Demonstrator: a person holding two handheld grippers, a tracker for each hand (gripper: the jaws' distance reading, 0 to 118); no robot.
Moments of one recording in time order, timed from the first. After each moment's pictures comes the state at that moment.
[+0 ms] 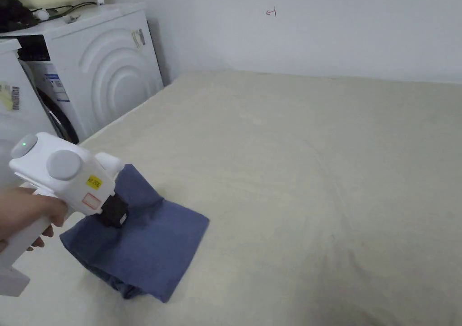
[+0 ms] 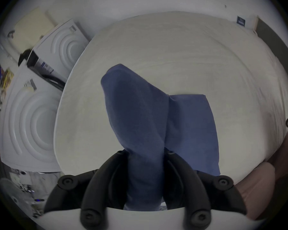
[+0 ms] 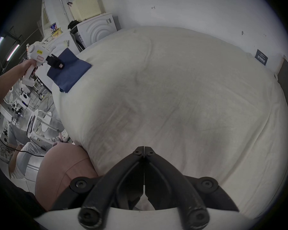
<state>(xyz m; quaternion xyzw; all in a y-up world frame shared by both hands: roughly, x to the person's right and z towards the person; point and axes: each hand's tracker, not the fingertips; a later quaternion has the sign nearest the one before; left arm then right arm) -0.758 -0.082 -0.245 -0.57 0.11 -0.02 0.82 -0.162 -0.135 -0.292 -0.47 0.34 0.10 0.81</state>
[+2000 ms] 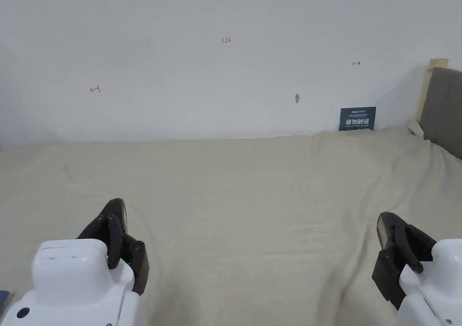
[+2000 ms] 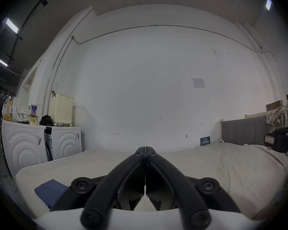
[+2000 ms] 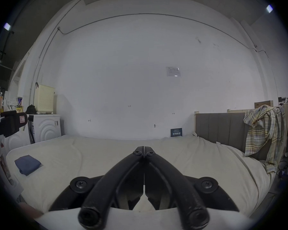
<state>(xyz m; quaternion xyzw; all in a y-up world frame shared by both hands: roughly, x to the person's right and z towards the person) -0.295 -0.038 -0.141 0.10 0.11 -0.04 0.99 -0.003 -0.053 -0.192 0.04 0.06 -0.03 1.00</state>
